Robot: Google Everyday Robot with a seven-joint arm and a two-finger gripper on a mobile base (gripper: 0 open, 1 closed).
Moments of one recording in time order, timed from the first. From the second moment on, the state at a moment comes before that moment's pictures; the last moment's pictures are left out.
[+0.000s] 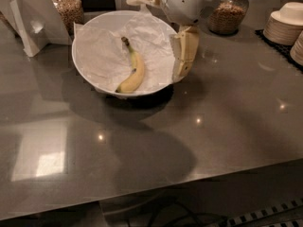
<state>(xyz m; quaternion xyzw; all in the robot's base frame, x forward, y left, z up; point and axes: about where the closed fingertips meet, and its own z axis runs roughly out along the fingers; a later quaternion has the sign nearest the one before) 0.518 -0.013 1.009 -0.85 0.43 0.05 0.31</state>
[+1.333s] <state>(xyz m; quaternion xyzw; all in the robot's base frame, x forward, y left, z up) 0.595 0.012 0.994 -0.94 0.23 -0.12 0.24</state>
